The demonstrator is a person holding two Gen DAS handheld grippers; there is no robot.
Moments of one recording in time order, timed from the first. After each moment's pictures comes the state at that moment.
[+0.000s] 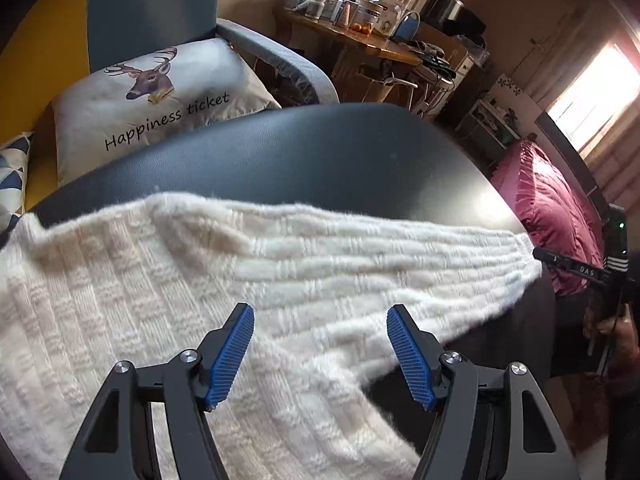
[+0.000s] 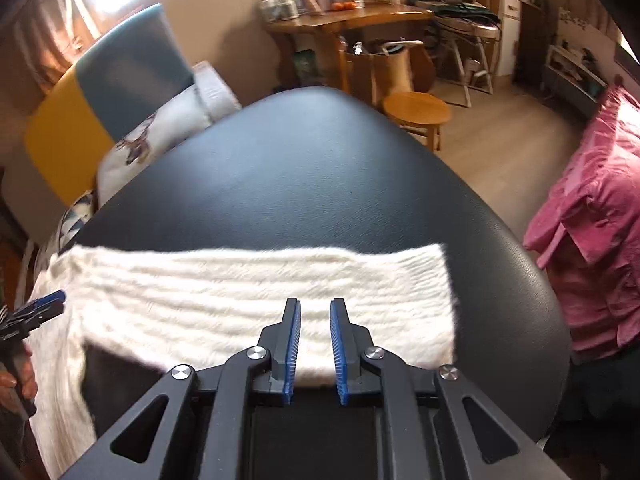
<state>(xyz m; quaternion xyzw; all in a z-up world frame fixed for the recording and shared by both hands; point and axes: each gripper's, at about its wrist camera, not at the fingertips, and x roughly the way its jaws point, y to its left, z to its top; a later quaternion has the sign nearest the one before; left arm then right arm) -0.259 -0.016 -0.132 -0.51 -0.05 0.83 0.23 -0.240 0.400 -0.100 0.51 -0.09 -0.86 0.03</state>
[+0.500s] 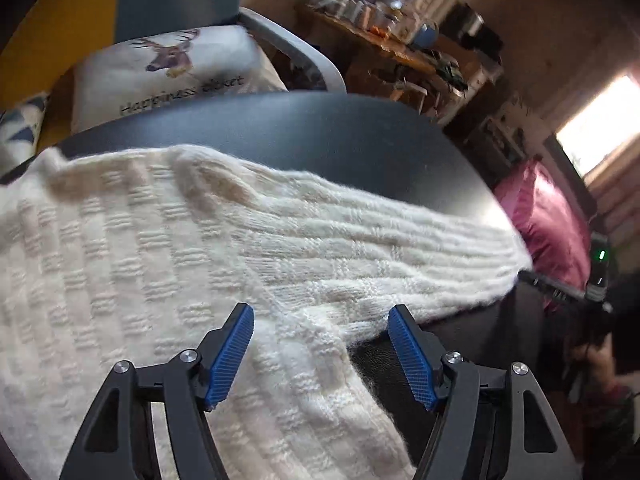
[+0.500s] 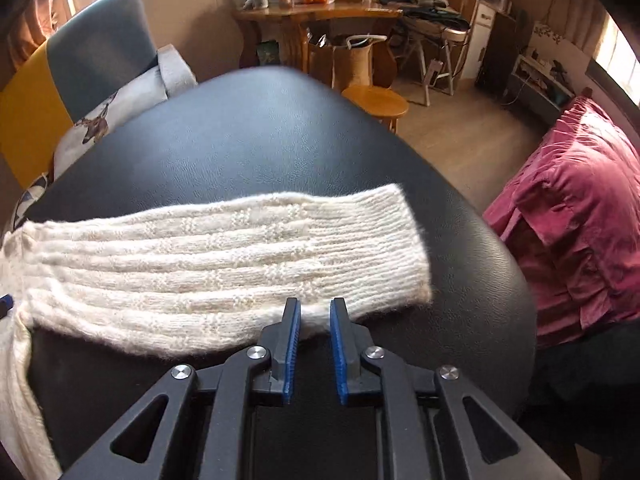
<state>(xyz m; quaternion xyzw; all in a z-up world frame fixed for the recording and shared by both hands) -0.215 -0.043 -0.123 -0.49 -0.13 0.84 0.18 -0.209 0.397 -0.104 0.49 -0.06 -0.87 -0.04</state>
